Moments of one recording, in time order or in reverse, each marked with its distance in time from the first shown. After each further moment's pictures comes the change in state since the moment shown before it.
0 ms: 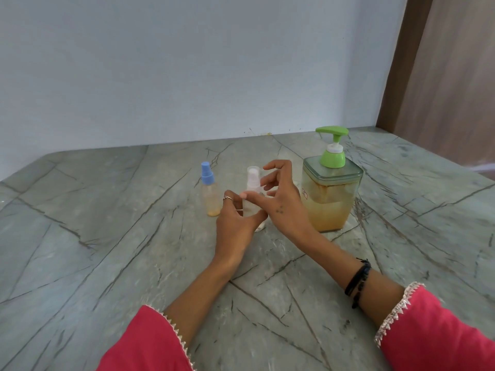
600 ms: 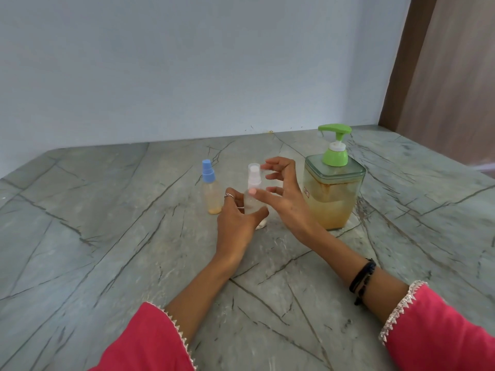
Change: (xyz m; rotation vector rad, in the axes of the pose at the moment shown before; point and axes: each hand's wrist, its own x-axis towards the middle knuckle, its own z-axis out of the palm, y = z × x) left_hand 0.000 0.002 0.001 -0.008 -0.003 0.027; right_hand 0.001 0.005 -0.006 0.129 -0.065 0.023
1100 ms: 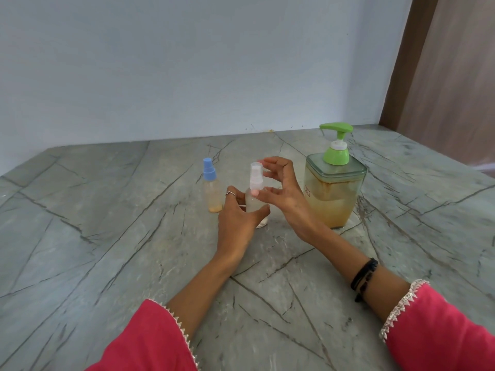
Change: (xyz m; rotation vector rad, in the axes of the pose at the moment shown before) left_hand 0.001 0.000 0.001 0.009 0.010 0.007; right_hand 0.003 -0.001 -0.003 0.112 -0.086 0.058
